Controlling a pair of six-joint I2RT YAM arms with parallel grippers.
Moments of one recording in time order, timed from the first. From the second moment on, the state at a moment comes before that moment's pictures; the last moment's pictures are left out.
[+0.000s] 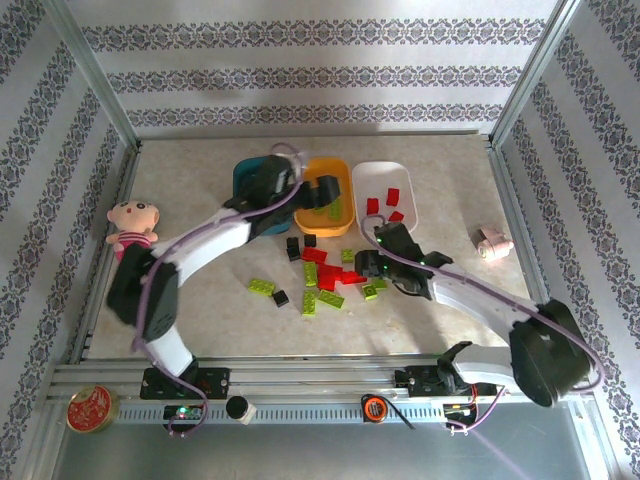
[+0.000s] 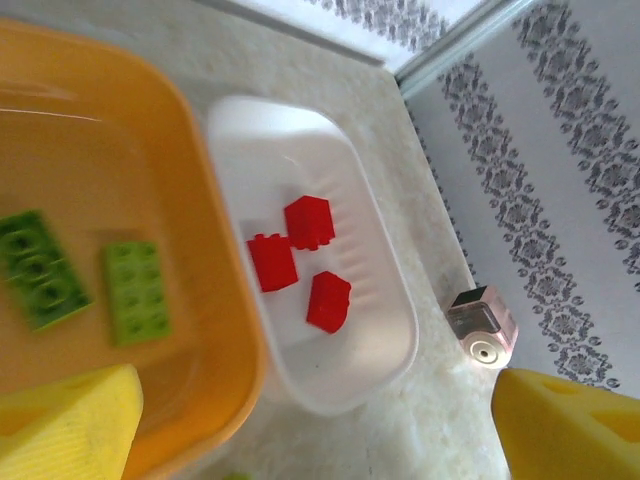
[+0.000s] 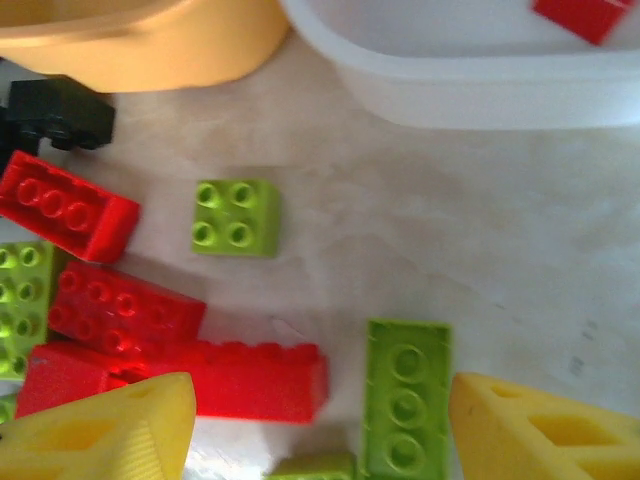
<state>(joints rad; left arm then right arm) -0.52 1.64 1.19 0.00 0.24 -0.69 0.57 1.28 0.69 -0.33 0.04 0.51</state>
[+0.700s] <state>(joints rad) -0.51 0.86 0.49 -0.15 0.05 -0.71 0.64 1.76 0.96 -0.25 0.12 0.55</state>
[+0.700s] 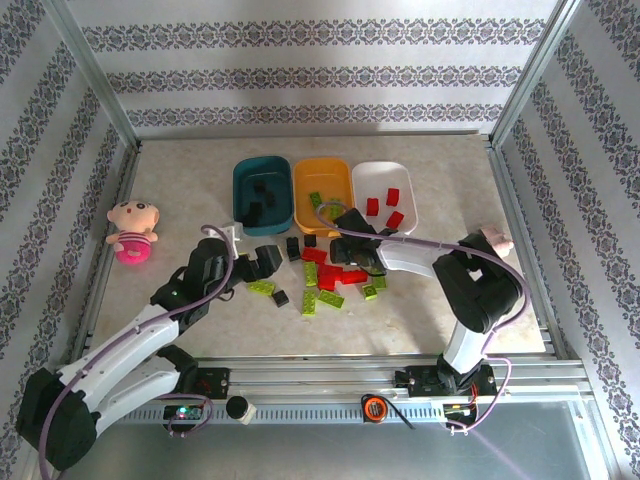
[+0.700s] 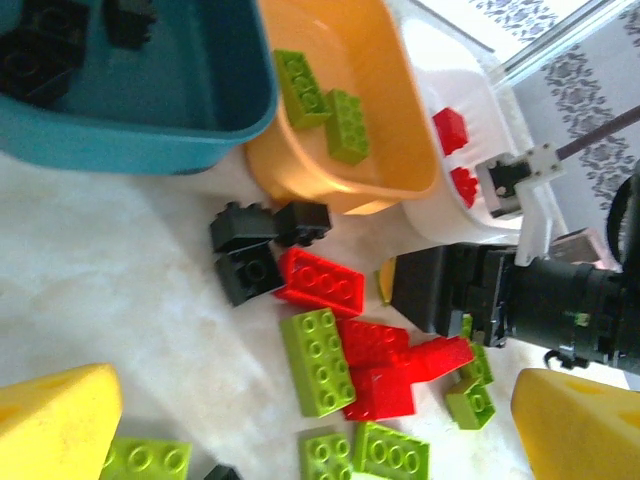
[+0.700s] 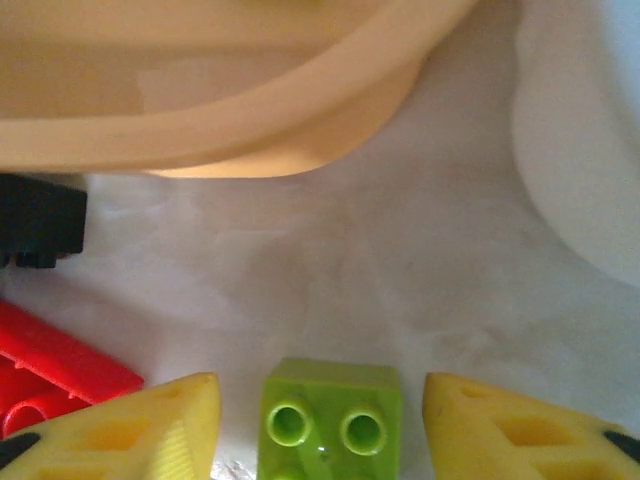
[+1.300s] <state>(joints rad) -0.51 0.73 0.40 -0.26 -0.05 -0.71 0.65 1.57 1.06 -0.28 0.09 0.48</state>
